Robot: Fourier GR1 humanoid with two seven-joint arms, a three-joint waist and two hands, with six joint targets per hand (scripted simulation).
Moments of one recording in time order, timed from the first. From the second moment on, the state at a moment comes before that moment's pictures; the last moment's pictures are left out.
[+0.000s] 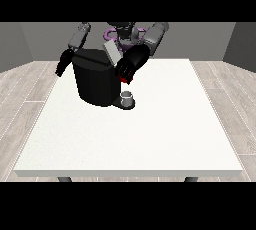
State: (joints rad) left arm -1.29 0.54 0.09 -0.64 -0.91 -0.21 -0.28; right arm -0.49 -0.08 -0.04 -1.29 0.19 -0.20 0.00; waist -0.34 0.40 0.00
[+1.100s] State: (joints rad) left arm -1.09 0.33 0.12 -0.69 -0.82 -0.24 -0.25; right arm -0.35 -0.12 -0.16 -1.11 0.13 -0.19 -0.04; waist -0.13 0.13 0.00
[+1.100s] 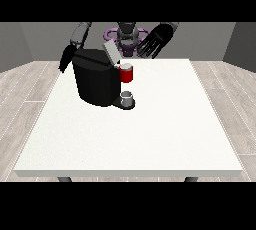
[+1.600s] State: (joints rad) left arm -0.76 0.10 0.36 -0.67 -0.48 -0.27 -0.34; right arm -0.16 -0.11 -0.17 -1.09 0.13 -0.20 -0.05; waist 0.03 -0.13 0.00
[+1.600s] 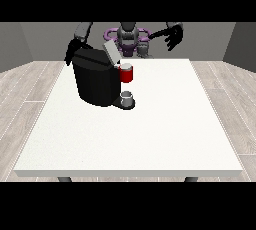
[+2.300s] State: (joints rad) left arm -0.51 0.02 0.38 -0.72 -0.37 -0.32 -0.27; right arm -0.21 -0.11 -0.09 -1.27 0.07 -0.05 0.01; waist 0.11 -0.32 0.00
